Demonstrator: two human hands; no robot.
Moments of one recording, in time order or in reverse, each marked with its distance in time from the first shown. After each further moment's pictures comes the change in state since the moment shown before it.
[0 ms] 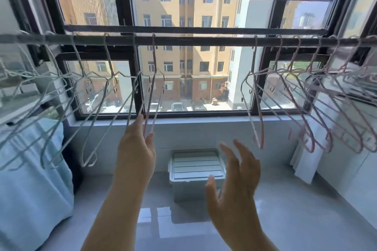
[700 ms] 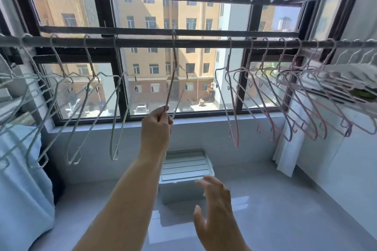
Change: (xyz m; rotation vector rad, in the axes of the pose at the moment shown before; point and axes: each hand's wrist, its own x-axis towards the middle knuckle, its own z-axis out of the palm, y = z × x) left_hand 0.020 0.062 0.049 -0.802 -0.202 -0.369; right_hand -0.056 0.036 0.011 0.086 -0.322 0.176
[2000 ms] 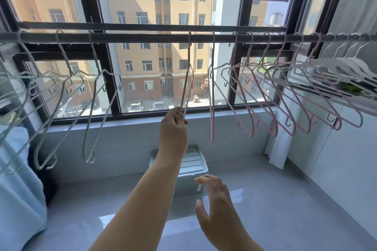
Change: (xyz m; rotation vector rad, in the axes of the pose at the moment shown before) left_hand -0.019 -0.024 0.057 0.114 -0.083 0.099; right_hand 0.002 0.013 -0.039 0.022 -0.194 0.029
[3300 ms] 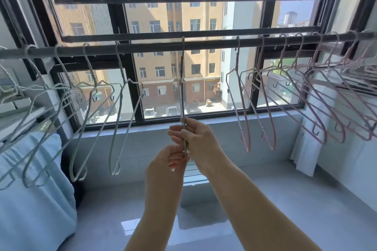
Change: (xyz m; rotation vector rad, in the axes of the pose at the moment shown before) left_hand -0.031 -0.023 -0.137 0.201 0.047 0.058; right_hand 0.140 -0.147 0.031 1.097 -0.087 0.197
